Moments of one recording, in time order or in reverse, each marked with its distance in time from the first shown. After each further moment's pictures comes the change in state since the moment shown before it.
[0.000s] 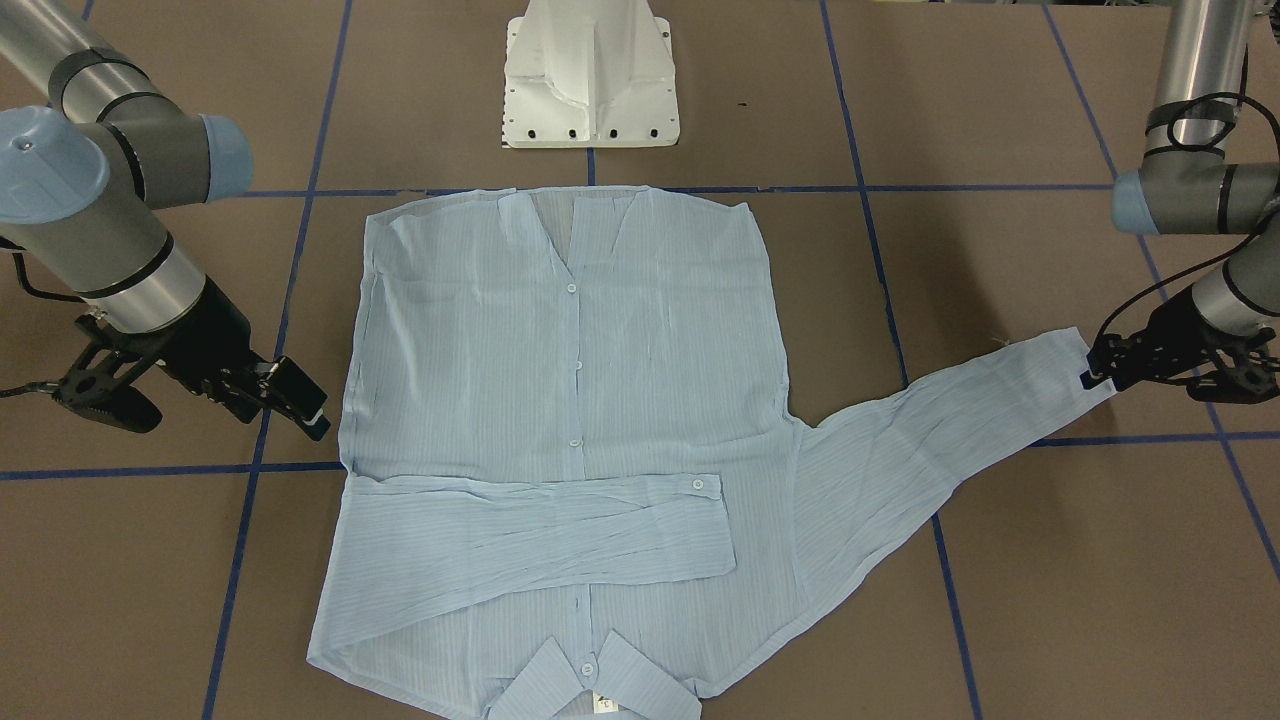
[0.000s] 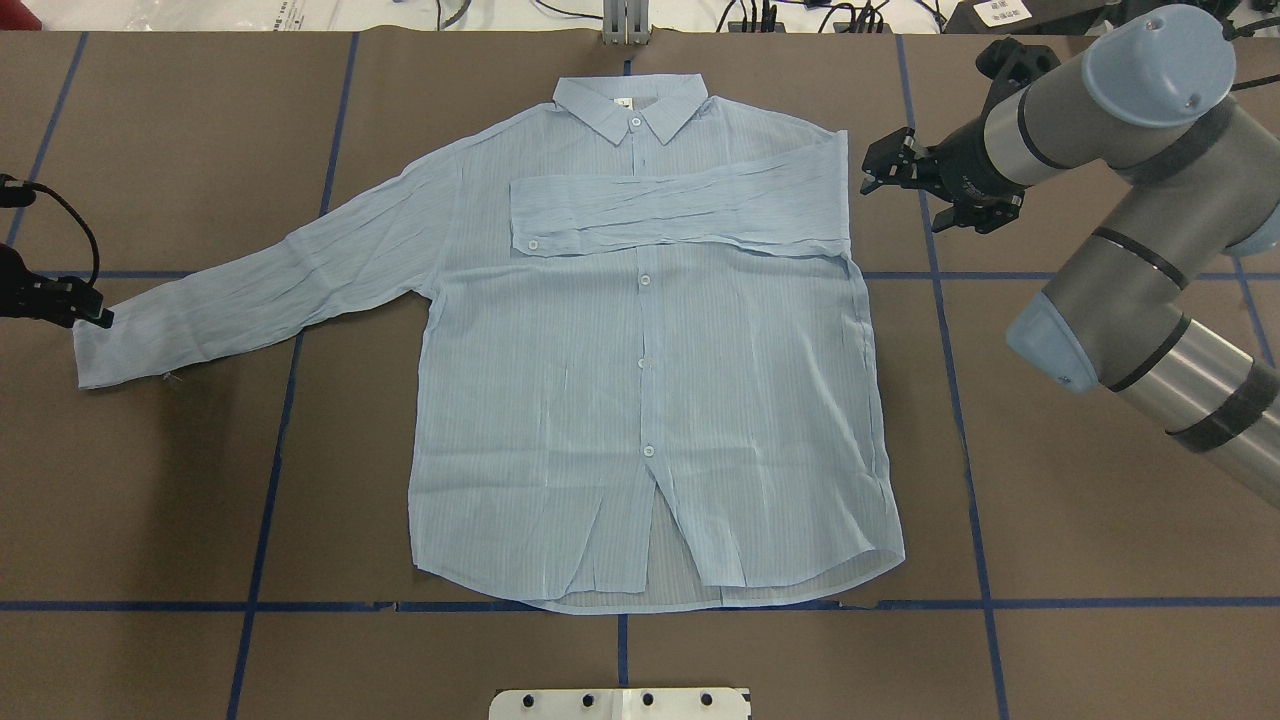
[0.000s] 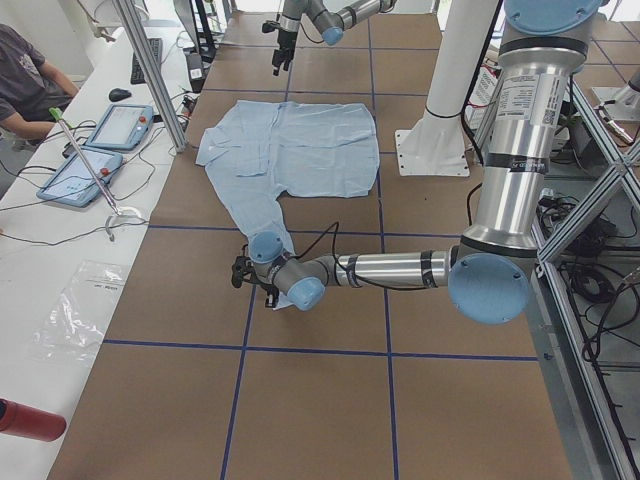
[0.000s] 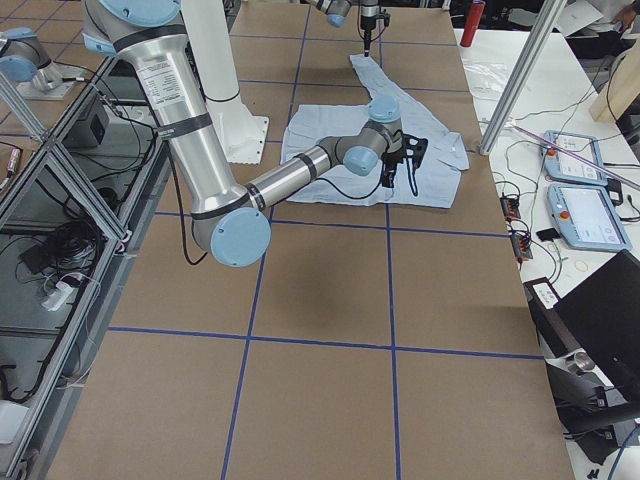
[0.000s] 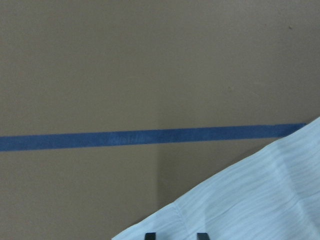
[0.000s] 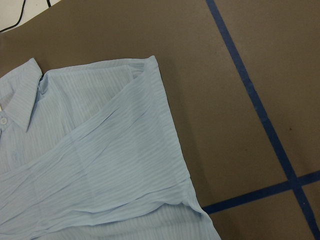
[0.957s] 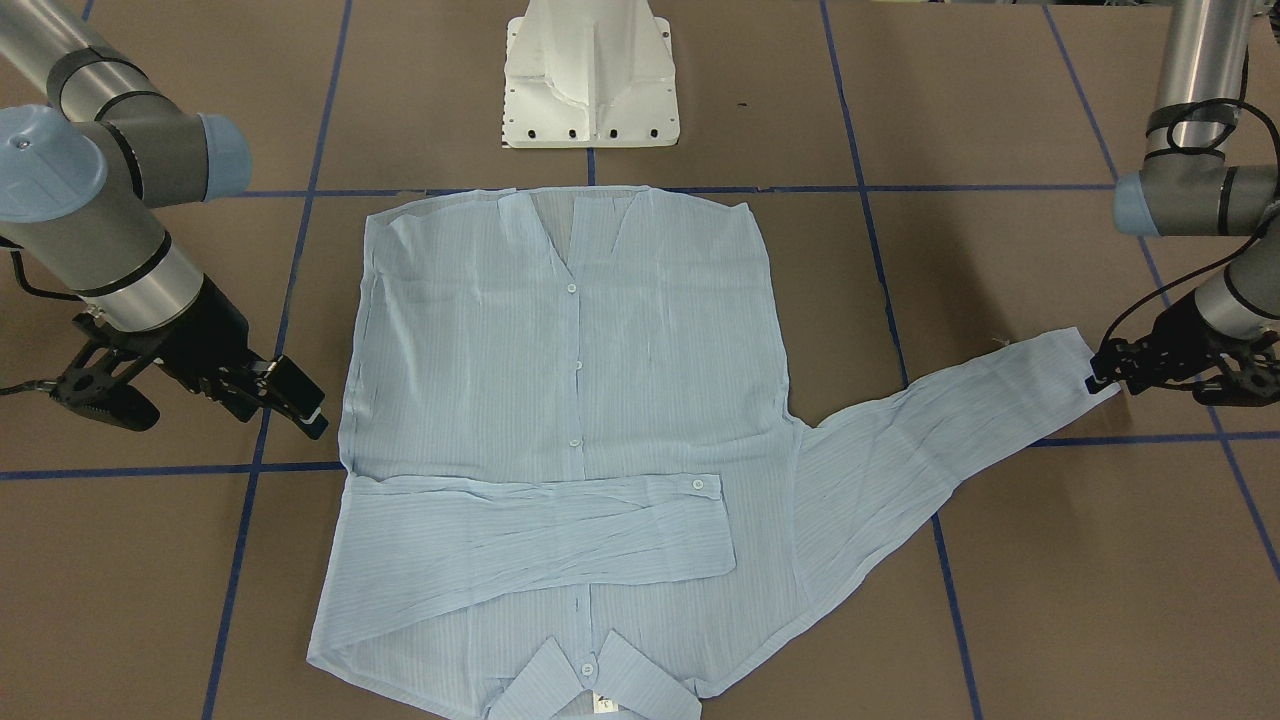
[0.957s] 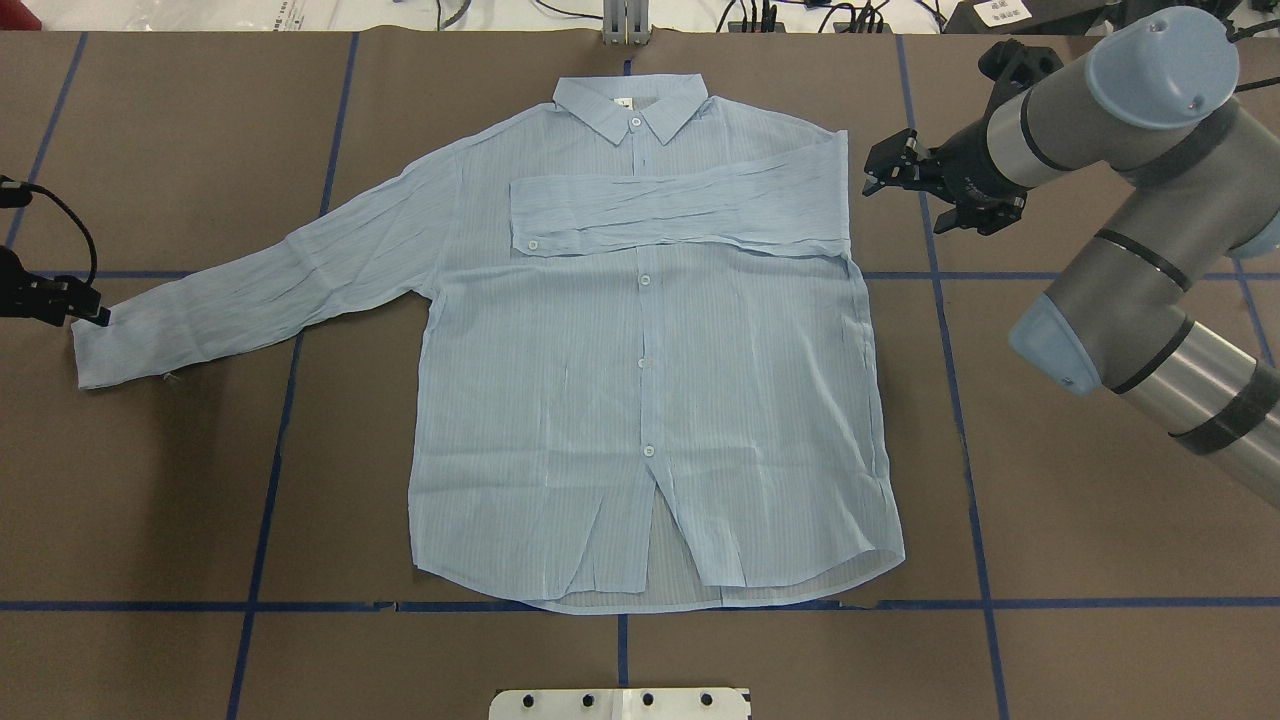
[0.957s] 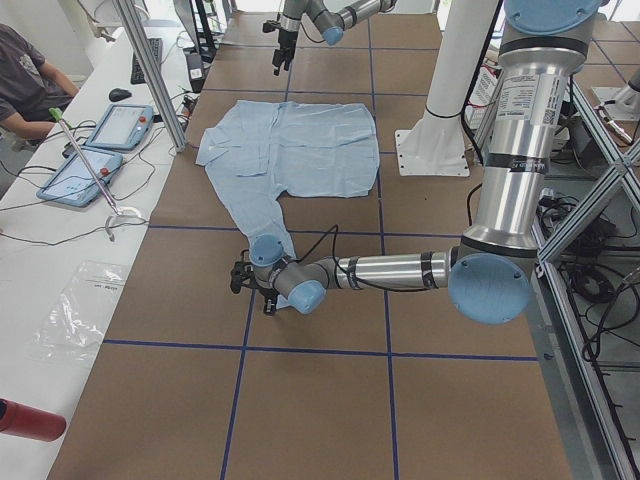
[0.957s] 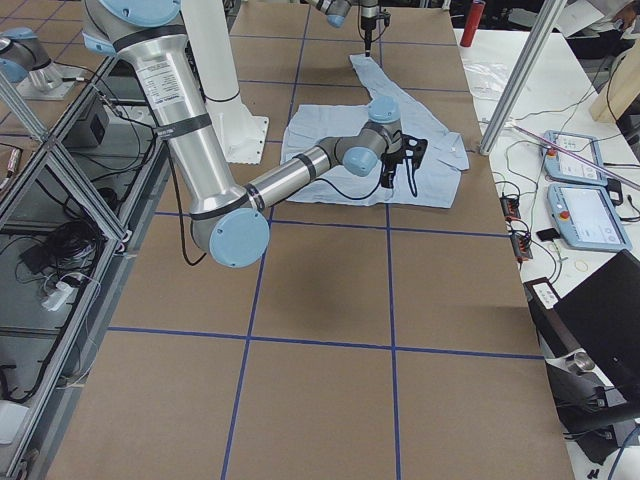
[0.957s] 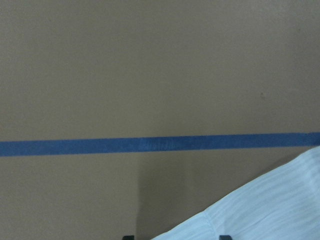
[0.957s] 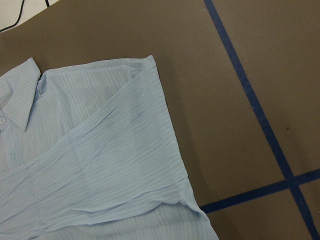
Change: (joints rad) left arm 0.001 -0.004 0.017 -0.002 0.024 -0.004; right arm 0.000 -0.006 0.005 0.000 0.000 -0.001
